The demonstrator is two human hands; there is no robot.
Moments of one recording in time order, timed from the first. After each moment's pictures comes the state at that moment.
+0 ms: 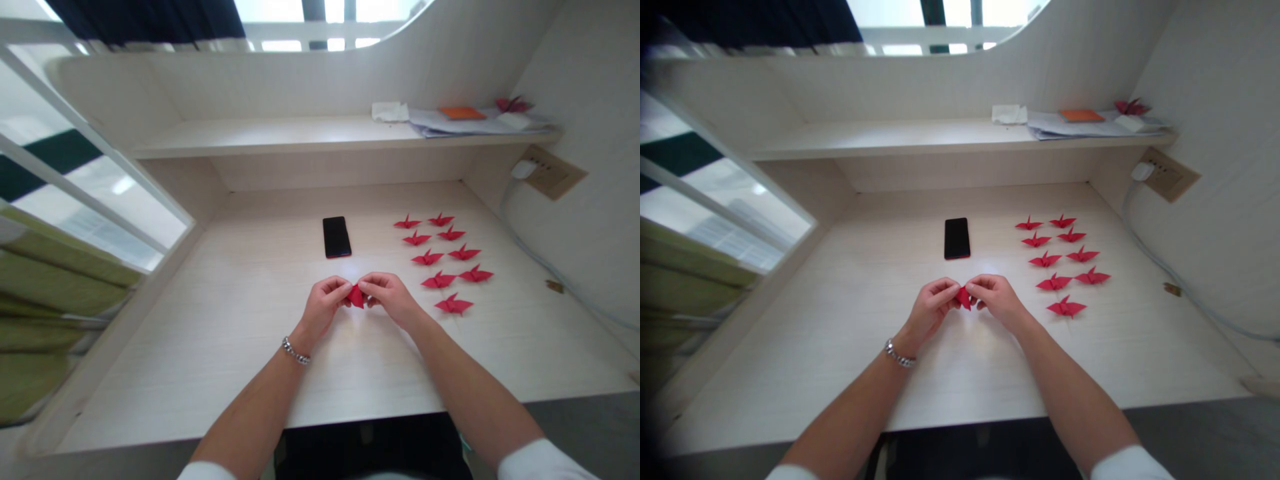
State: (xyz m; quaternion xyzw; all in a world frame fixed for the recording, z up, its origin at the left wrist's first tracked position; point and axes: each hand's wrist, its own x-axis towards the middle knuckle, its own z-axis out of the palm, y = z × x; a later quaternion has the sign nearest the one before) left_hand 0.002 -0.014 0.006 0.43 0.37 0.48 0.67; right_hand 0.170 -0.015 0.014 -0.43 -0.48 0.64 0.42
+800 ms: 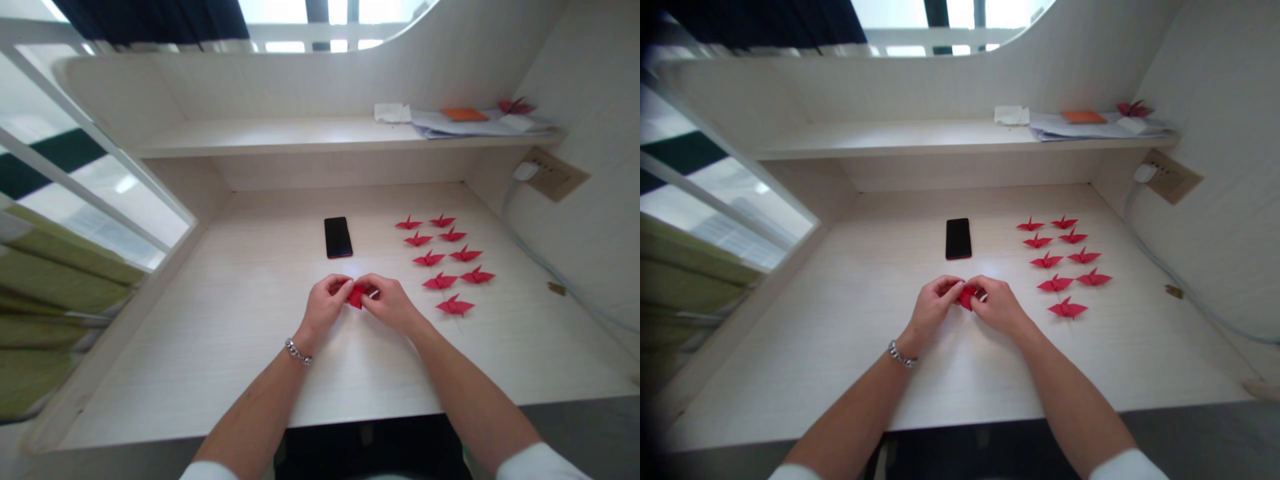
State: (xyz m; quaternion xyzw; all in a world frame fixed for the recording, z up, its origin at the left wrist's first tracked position) left_hand 0.001 -0.008 -0.005 0.55 0.46 0.47 0.51; right_hand 0.169 -0.019 0.009 -0.46 -0.71 0.35 0.40
